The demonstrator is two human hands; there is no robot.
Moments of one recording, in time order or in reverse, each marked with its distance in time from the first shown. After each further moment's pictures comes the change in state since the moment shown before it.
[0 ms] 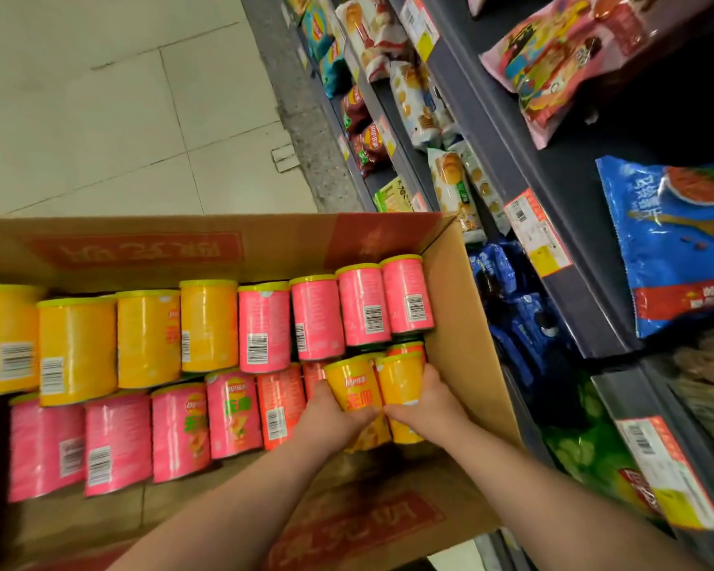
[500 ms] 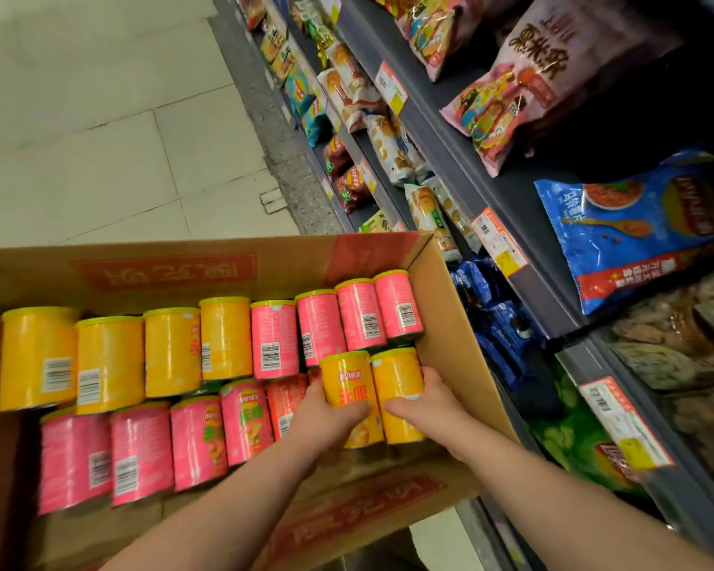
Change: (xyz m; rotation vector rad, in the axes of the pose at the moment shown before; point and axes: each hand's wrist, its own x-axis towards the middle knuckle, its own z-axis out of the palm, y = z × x) left_hand -0.046 0.004 -0.034 -0.223 -0.033 0.130; right_hand -0.062 -0.022 -0.015 0.315 0.022 -0.036
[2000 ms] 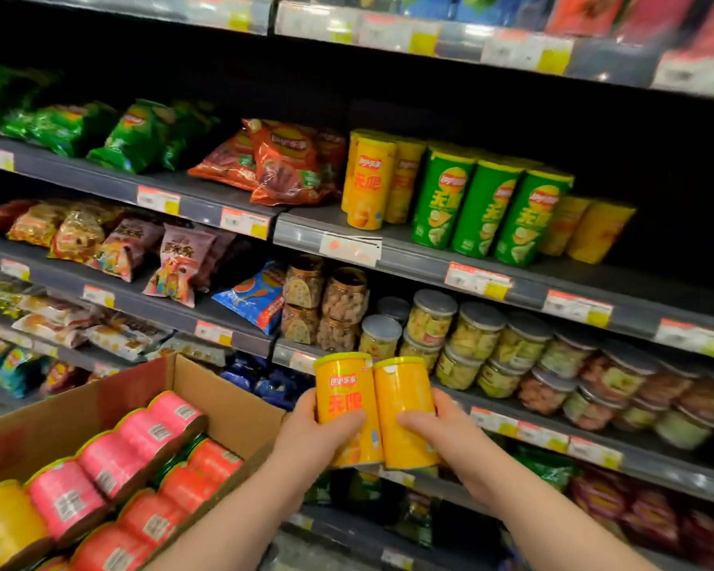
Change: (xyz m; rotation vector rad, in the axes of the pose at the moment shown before) left_hand -0.290 -0.025 0.048 0.103 -0.761 0.749; right_hand -0.405 0.134 0.015 0.736 0.753 -0.240
